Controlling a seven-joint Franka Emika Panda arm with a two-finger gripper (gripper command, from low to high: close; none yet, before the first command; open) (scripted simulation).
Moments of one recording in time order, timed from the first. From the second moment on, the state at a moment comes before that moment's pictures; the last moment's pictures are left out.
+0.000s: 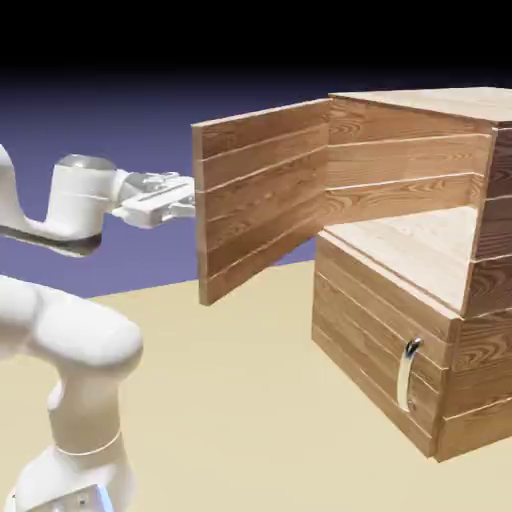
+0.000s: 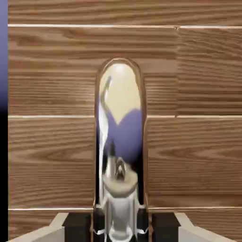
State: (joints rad) arm 0.56 -0.83 0.63 -2.73 -0.99 1.35 -0.39
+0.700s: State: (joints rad) arm 0.02 -0.13 1.31 -2.09 -0.77 0.70 0.01
